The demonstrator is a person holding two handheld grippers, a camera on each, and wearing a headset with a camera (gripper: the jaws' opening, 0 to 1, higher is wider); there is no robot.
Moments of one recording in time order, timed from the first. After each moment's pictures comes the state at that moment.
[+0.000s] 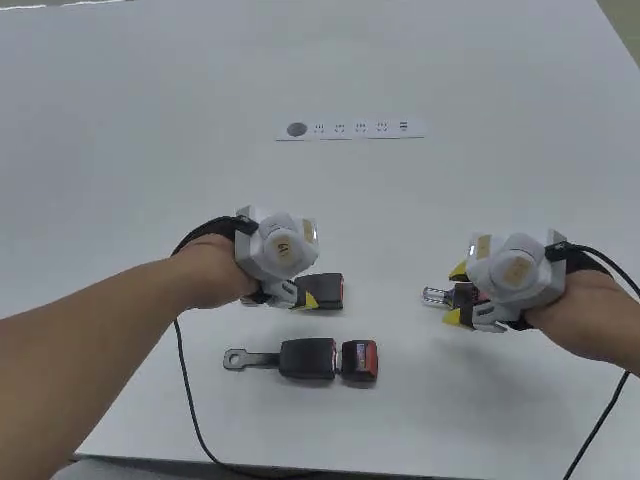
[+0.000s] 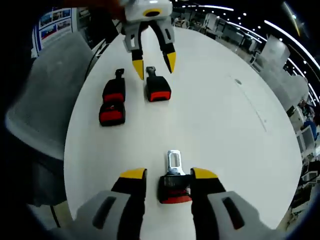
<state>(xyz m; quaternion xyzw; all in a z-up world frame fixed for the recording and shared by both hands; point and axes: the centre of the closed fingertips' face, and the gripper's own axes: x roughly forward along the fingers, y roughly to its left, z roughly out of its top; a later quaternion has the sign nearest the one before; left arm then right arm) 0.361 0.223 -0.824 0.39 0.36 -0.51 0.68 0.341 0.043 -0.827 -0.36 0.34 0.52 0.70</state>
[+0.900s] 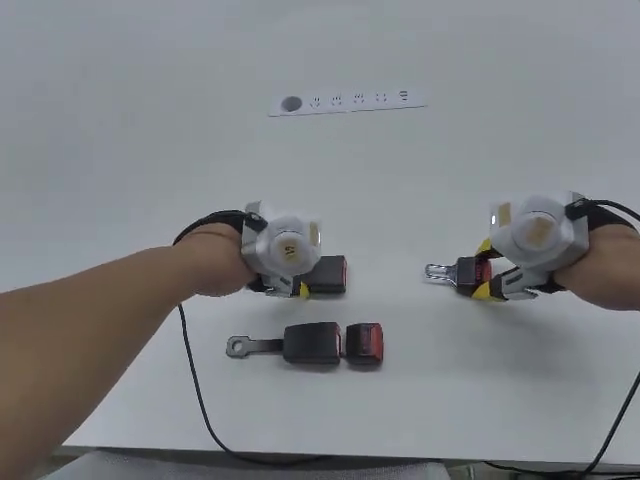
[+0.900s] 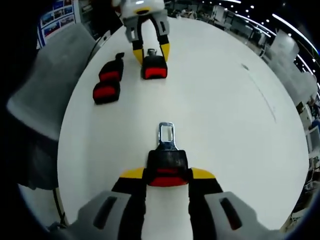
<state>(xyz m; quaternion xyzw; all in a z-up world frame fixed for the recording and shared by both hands) 0.358 0.238 -0.857 0.45 0.37 -0.54 0.61 0.342 0.032 -0.844 -0.37 0.37 0.55 0.65</state>
